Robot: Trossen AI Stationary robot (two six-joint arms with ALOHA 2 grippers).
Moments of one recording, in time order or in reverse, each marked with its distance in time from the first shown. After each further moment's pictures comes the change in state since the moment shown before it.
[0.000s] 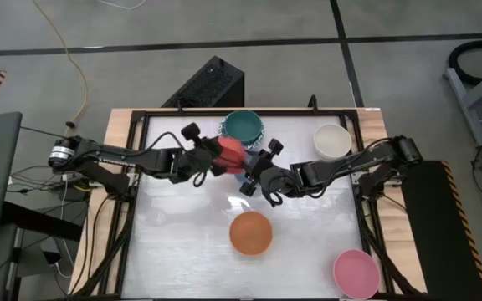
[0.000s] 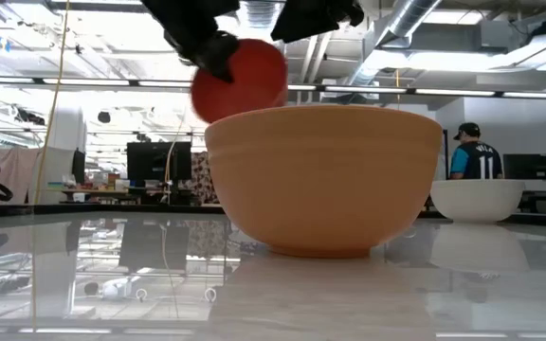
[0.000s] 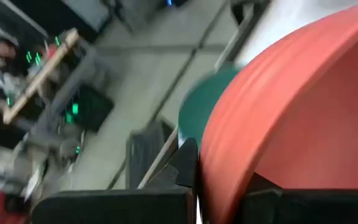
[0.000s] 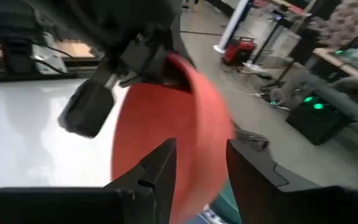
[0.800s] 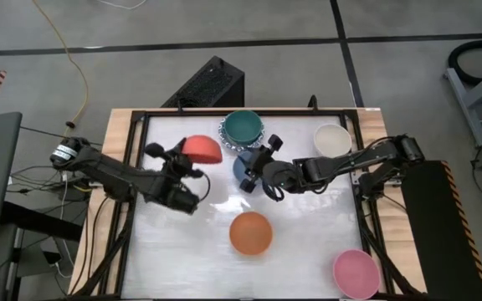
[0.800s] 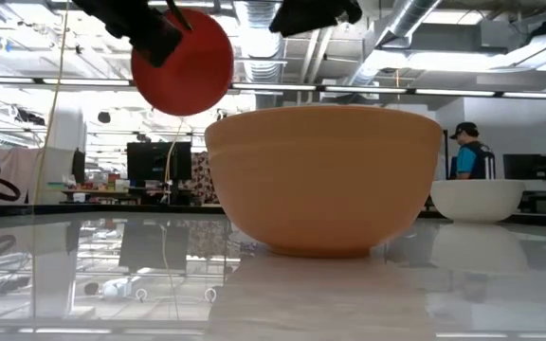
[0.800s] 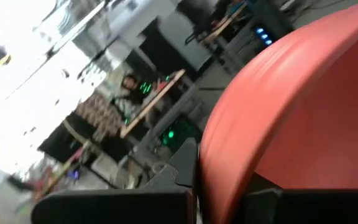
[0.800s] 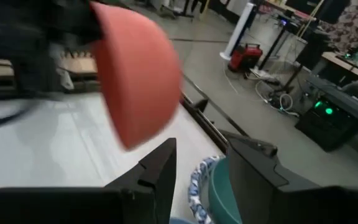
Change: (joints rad) left arm -0.285 0.039 0.027 -1.086 -0.624 -1.099; right arm -0.029 -0.023 0.000 0.037 -0.047 -0.024
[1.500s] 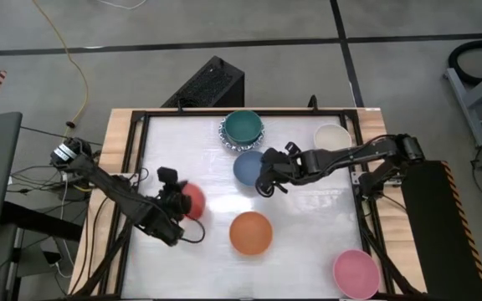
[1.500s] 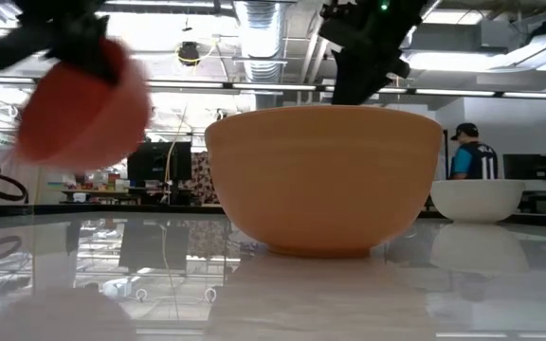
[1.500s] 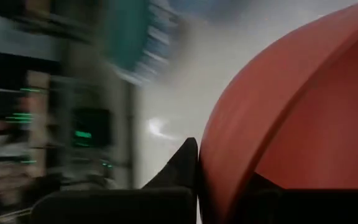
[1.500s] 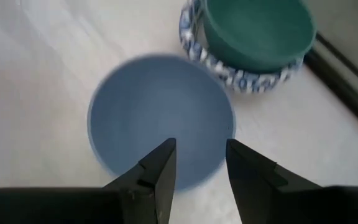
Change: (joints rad) left arm -0.293 0.007 -0.006 0.046 0.604 0.484; right arm -0.079 -0.008 0.000 -0.682 -0.271 0.584
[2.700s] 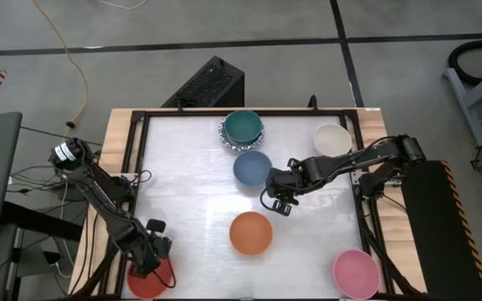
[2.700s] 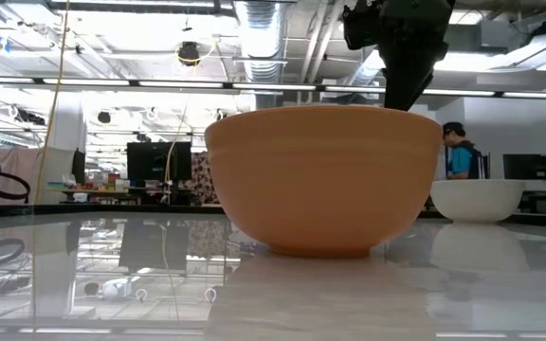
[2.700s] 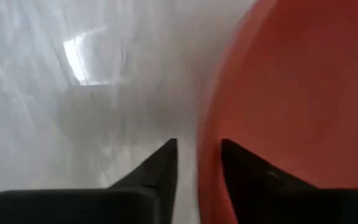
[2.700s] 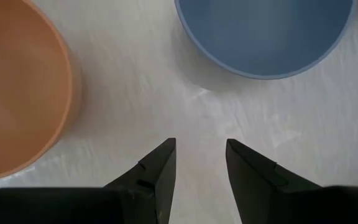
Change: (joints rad) left arm -0.317 0.000 -0.314 0.666 1.034 -0.293; right arm 0.076 0.000 0.000 -0.207 -0.347 -0.073
